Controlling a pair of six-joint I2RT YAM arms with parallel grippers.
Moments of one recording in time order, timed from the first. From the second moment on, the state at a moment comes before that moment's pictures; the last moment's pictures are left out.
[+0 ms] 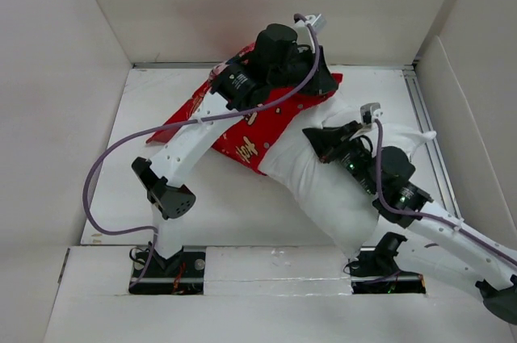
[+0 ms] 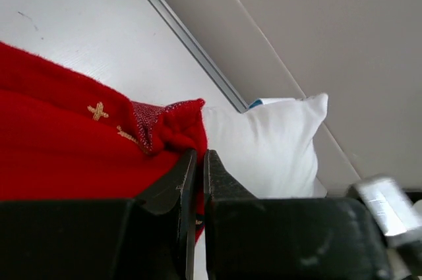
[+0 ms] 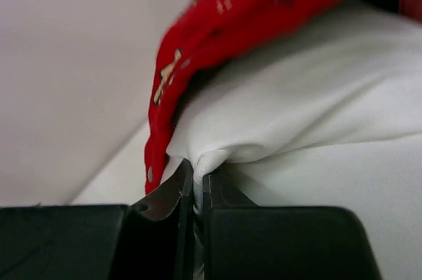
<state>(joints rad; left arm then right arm) -0.83 1.89 2.32 -0.73 0.27 -0.57 0.82 0.78 0.69 0.22 0.17 0.43</state>
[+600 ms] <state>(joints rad) -0.94 1.87 2.19 -0.72 0.22 -0.54 0.67 1.15 0.47 0.67 0.17 0.48</state>
